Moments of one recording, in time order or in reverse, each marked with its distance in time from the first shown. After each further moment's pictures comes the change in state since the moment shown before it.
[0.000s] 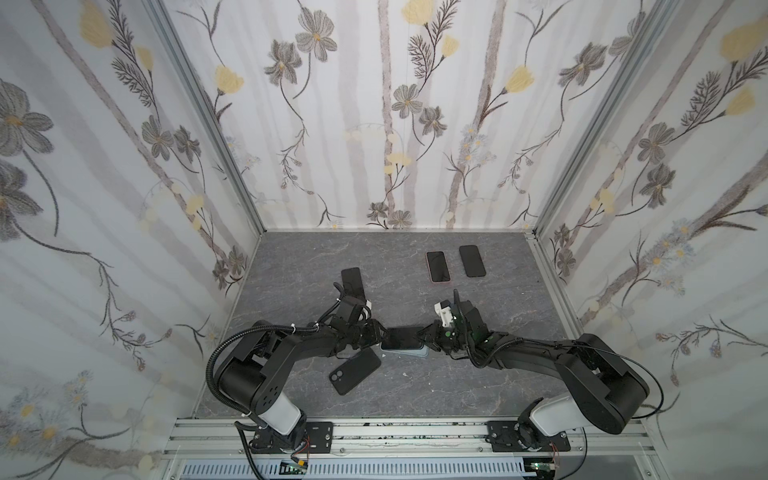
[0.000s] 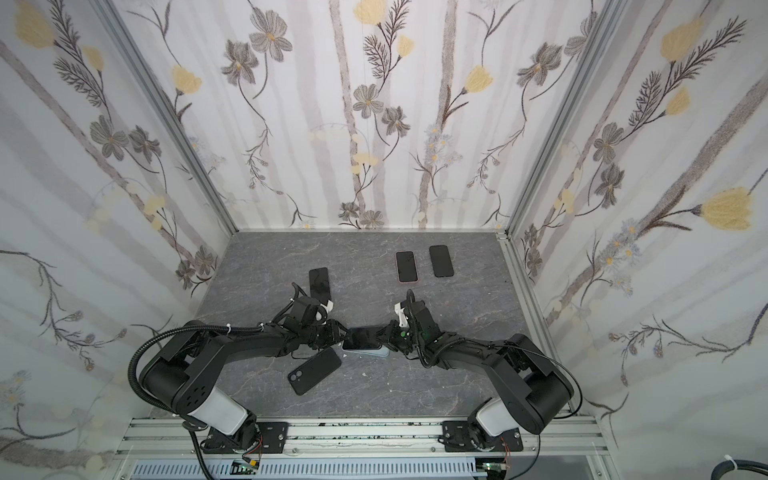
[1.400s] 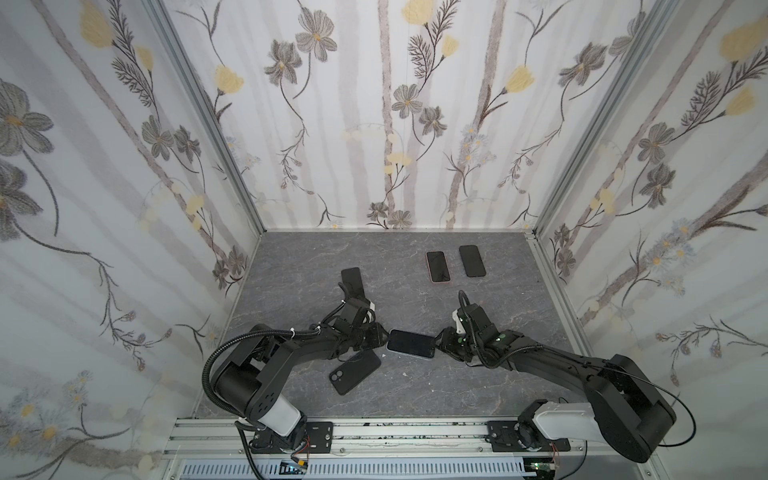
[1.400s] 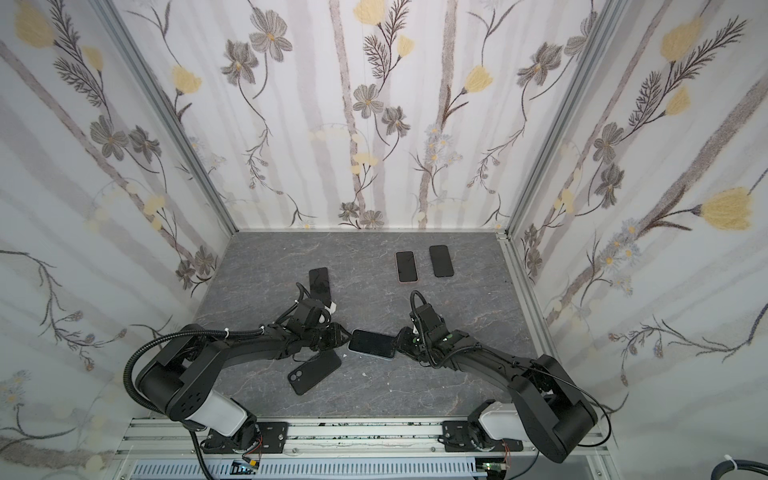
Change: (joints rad) left arm -0.056 -0.032 0.009 -0.065 -0.076 0.055; right arm -0.024 -0.206 0.029 -0.517 0.229 -0.119
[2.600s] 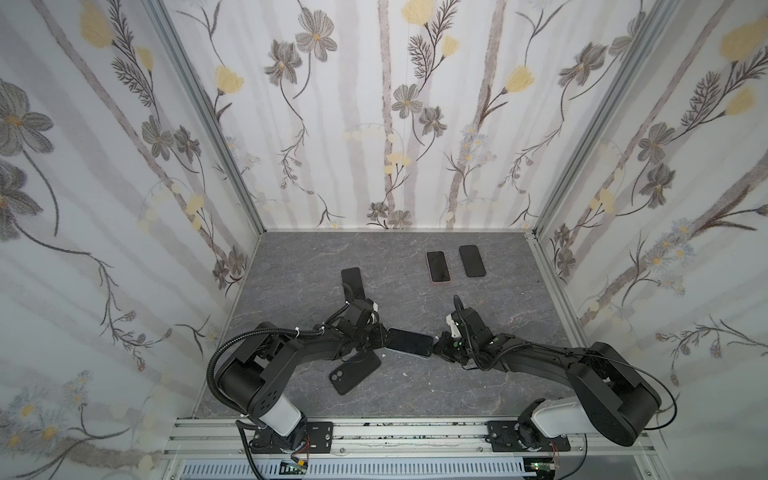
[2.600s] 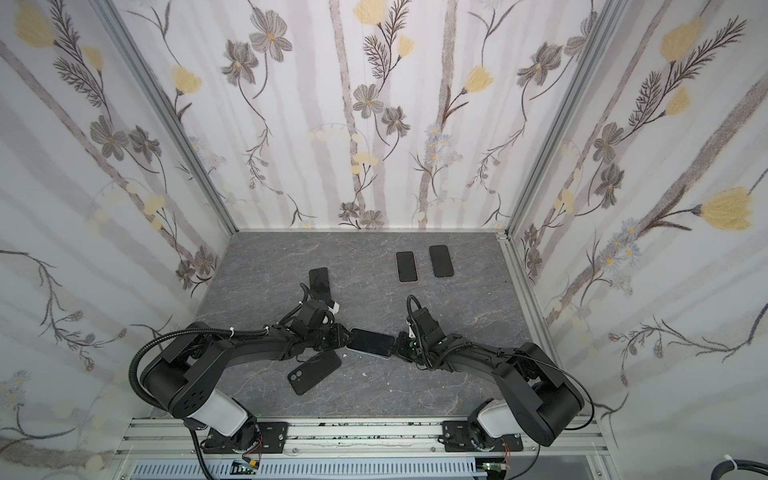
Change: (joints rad) left arm -0.036 0.019 -0.007 0.044 -0.037 -0.020; right arm 0.025 0.132 -0.036 0.173 -0.075 -0.015
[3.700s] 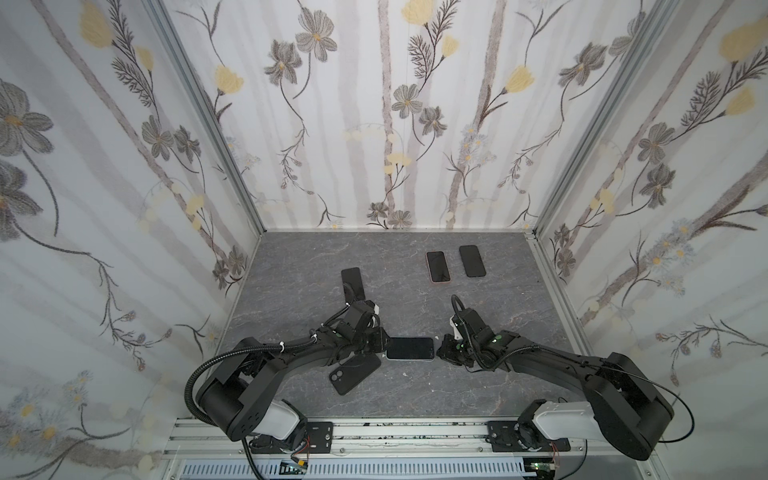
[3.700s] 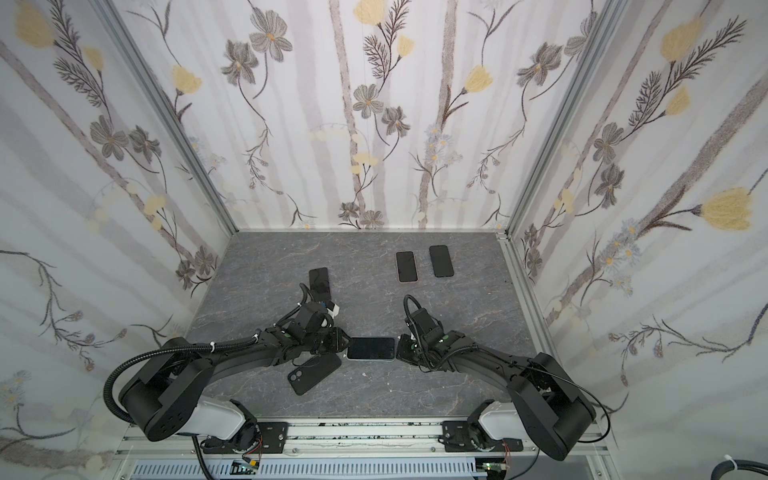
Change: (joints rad) left arm -0.036 -0.129 0.006 -0.163 -0.034 0.045; right arm 0.031 -0.096 0.056 -0.242 0.096 -0.046
